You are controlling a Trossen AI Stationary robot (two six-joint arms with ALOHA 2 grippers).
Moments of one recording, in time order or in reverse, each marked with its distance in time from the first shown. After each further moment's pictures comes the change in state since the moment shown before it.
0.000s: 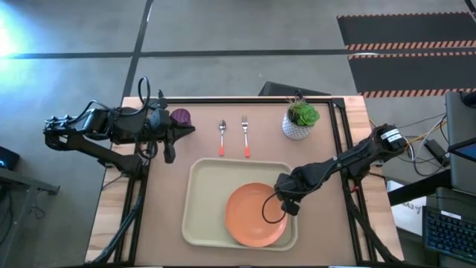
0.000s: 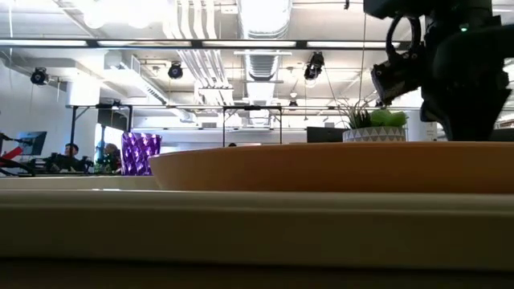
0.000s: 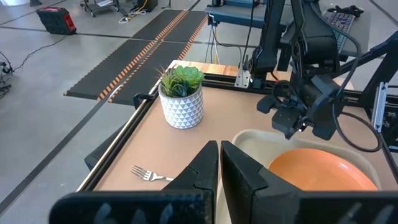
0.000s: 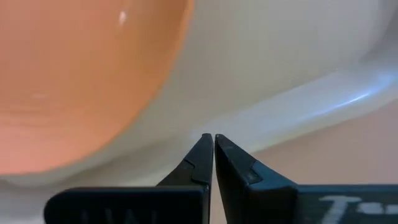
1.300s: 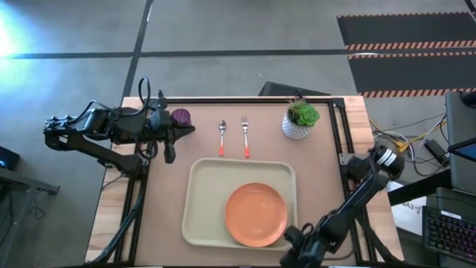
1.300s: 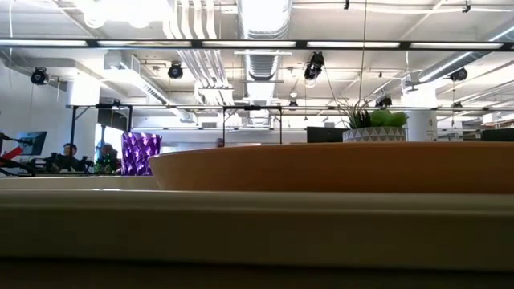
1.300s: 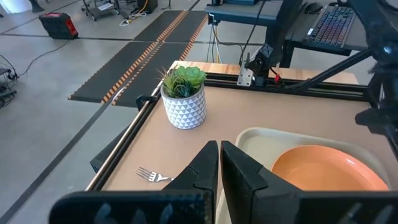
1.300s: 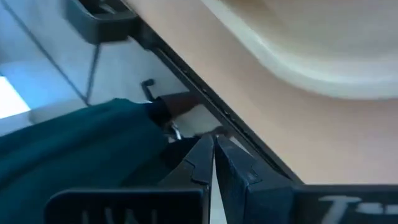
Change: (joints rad) left arm 0.000 0.001 -0.001 0.000 -0.006 0.035; right arm 0.517 0.224 0.201 0.527 0.098 0.940
